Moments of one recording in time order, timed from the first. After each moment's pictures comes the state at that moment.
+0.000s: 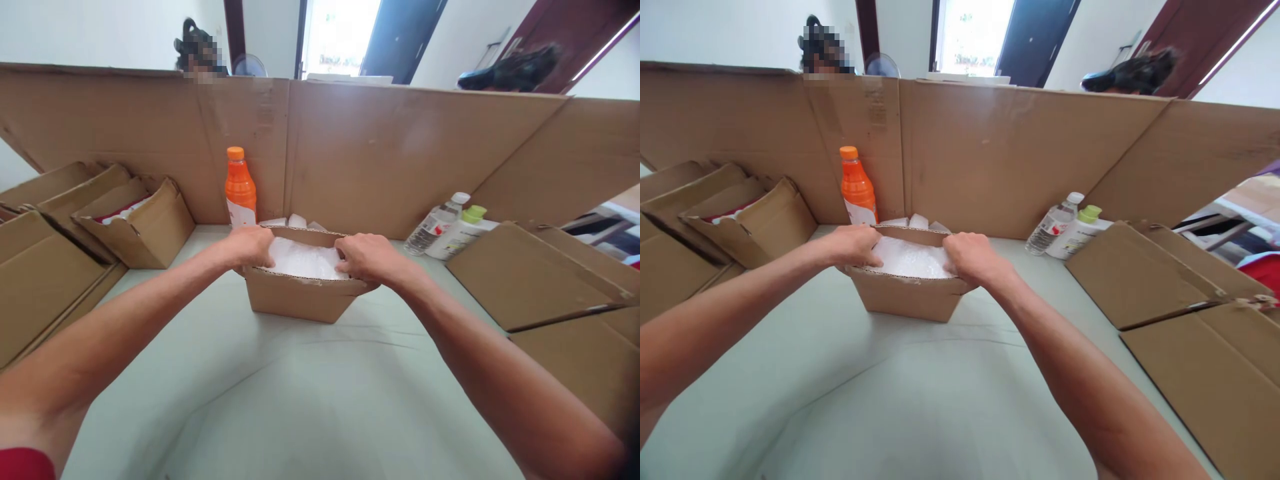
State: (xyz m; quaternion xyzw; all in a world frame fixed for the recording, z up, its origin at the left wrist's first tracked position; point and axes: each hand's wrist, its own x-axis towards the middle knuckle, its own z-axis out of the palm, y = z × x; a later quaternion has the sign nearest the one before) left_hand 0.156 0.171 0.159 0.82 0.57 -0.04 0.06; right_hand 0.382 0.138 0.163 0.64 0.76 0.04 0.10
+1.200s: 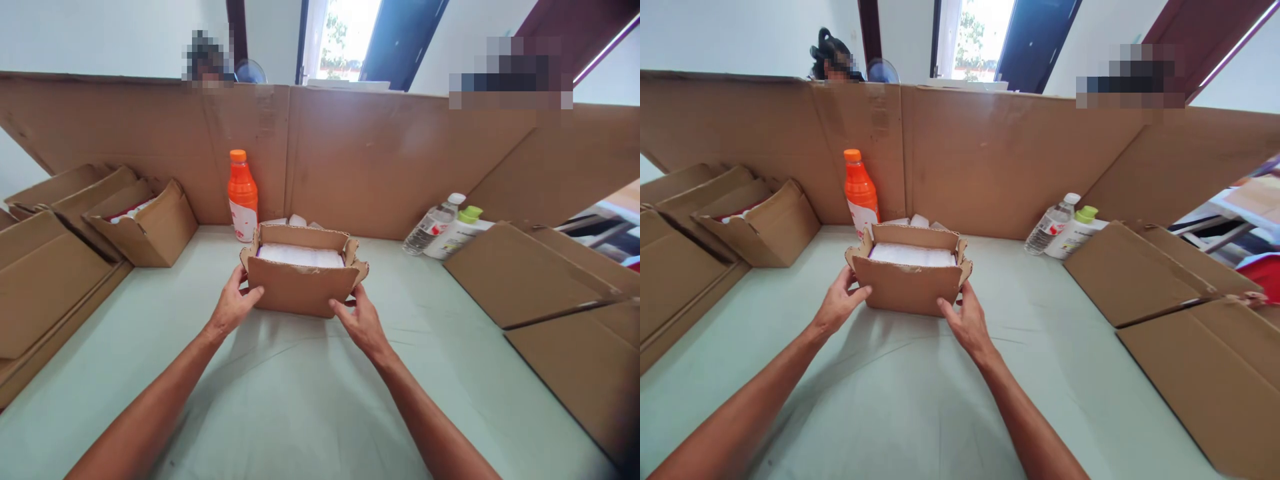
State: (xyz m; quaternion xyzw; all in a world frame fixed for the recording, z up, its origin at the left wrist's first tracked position) left_hand 0.117 0.100 0.025 0.58 0.49 0.50 0.41; right_hand 0.402 0.062 0.018 0.62 0.61 -0.22 -0.43
